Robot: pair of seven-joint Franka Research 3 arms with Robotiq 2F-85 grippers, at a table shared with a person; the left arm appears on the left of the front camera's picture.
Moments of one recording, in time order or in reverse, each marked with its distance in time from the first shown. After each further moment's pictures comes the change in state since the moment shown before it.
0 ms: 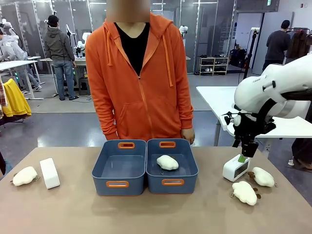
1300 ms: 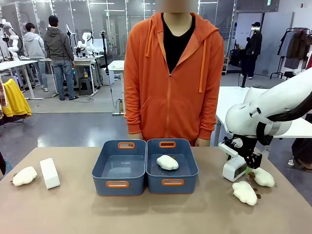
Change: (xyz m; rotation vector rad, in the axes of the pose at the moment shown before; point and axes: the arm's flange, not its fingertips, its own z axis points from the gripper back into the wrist) left arm 0.000 0.000 0.000 0.000 0.000 0.001; right arm -0.009 -0.012 -0.068 0.055 0.123 0.592
